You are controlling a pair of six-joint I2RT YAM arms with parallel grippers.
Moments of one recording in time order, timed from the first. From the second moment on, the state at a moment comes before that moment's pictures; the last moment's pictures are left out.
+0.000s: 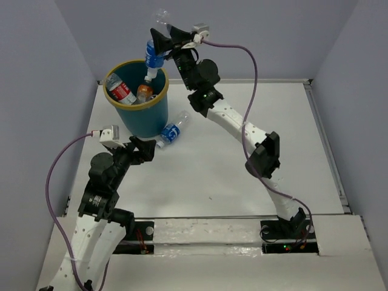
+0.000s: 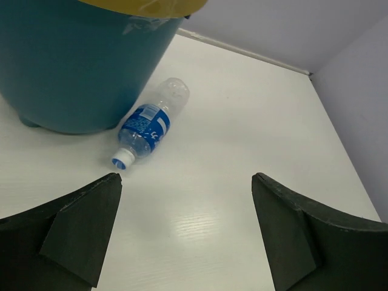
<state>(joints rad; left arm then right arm) -0.25 0.46 0.59 -0.26 0.03 -0.49 0.78 2.21 2.32 0.60 0.20 0.15</state>
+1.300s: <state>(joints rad) -0.78 1.39 1.00 -0.14 -0.40 -0.38 0.69 1.03 0.59 0.44 0.27 0.47</state>
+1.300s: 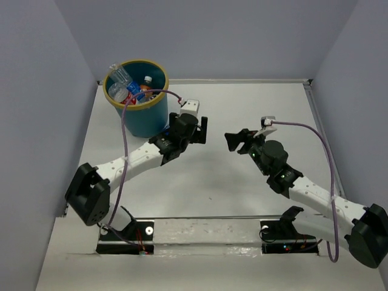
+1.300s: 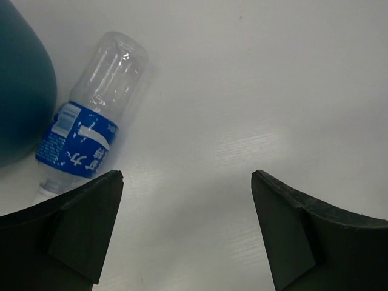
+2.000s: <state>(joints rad) -0.67 2.09 1.43 -0.07 -0.67 0.03 0.68 0.60 0.29 0.27 0.20 0.63</state>
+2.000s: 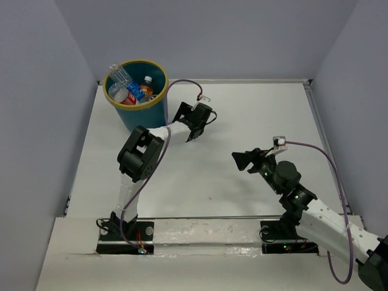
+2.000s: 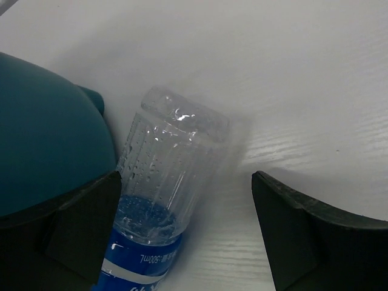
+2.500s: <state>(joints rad) -0.61 2.17 1.49 -0.09 -0.67 0.06 0.68 0.64 0.27 0.28 0.16 0.64</state>
